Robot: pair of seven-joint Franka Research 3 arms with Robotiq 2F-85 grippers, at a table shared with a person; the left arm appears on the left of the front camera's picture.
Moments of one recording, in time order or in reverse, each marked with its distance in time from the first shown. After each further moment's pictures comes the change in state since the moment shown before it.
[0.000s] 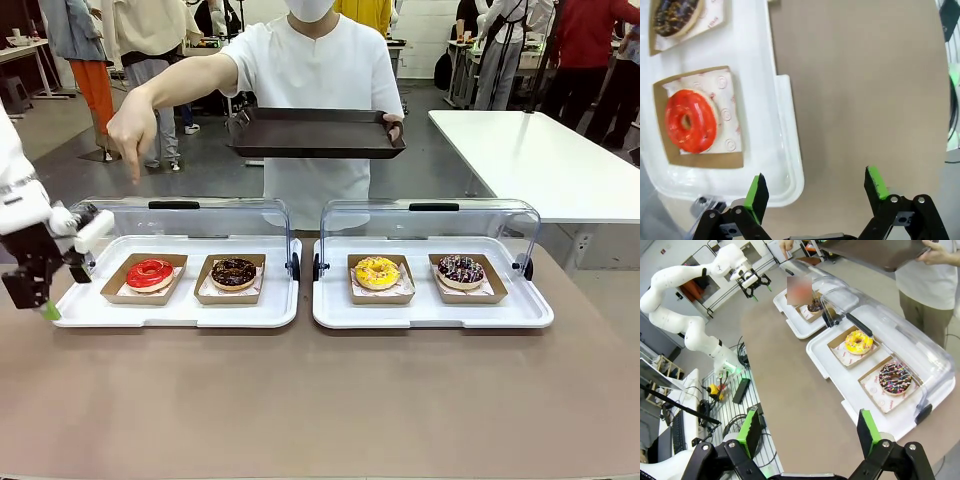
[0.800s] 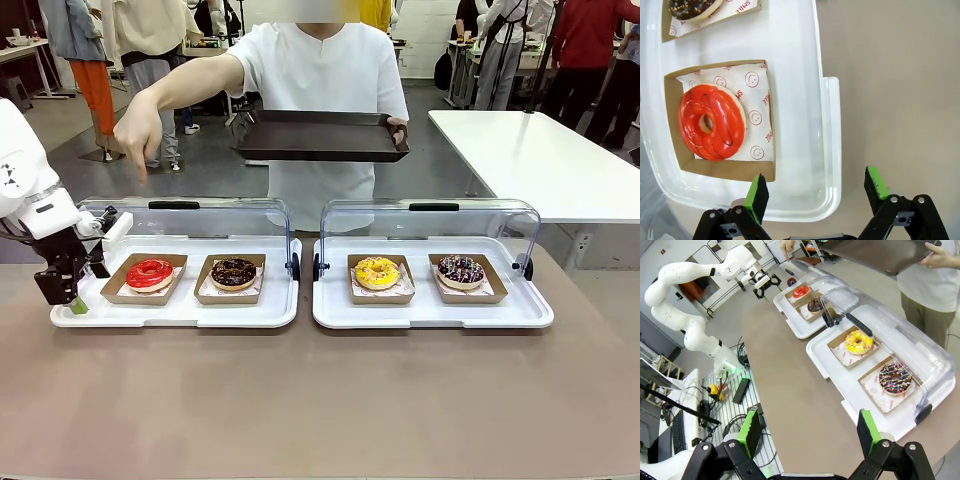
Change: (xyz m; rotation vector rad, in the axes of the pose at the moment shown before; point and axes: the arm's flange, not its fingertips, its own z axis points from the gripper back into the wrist) left arm 0.001 0.035 -0.024 0.061 -0.007 0.048; right arm 0.000 0.000 0.000 0.000 0.000 0.000
